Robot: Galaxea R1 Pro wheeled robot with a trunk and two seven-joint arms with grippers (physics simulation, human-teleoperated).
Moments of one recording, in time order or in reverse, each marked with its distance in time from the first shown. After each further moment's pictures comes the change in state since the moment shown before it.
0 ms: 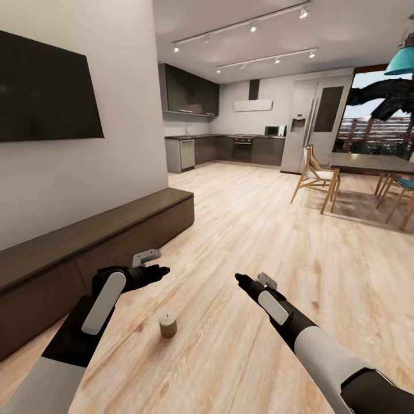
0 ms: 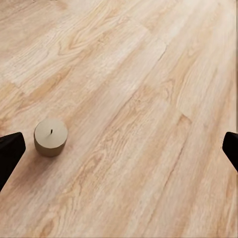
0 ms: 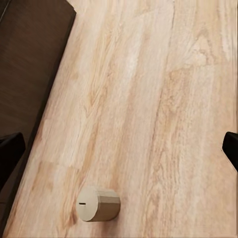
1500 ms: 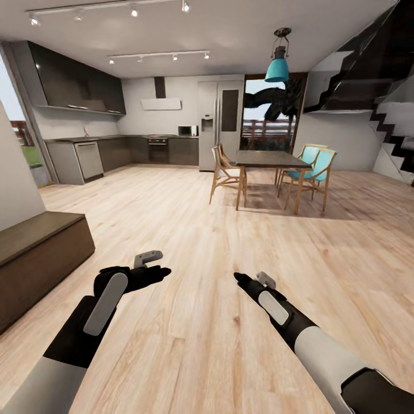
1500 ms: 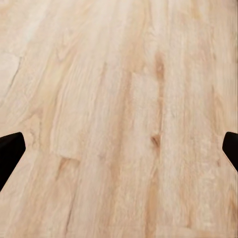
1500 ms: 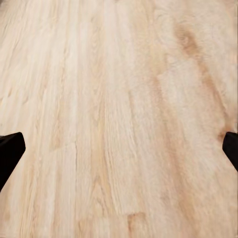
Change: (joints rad) left arm 0.000 -0.001 -0.017 0.000 -0.010 -0.002 0.006; right arm 0.000 -0.001 0.000 0.001 0.000 0.000 0.041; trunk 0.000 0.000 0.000
